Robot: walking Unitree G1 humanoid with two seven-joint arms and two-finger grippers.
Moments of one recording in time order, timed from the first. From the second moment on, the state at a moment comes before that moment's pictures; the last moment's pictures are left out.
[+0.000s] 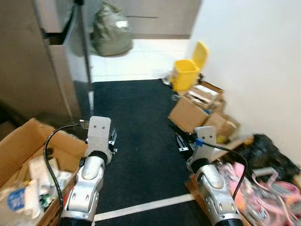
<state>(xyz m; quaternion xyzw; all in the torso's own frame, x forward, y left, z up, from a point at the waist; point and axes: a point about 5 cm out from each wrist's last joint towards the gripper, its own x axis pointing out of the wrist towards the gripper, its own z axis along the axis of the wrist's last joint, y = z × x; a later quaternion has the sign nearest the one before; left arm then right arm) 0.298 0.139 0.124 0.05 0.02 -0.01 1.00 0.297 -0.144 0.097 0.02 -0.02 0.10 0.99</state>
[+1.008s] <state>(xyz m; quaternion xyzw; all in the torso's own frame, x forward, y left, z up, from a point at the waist) 0.298 0.149 0.115 0.06 0.04 0.00 1.00 0.296 -0.144 0.093 0.04 0.00 0.09 1.00</state>
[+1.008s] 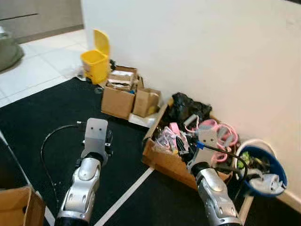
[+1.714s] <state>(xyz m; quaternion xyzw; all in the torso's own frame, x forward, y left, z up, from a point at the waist) 0.297 0.144 0.119 0.08 0.03 -0.03 1.00 0.289 -0.152 0.085 0.04 0.01 0.06 1.00</state>
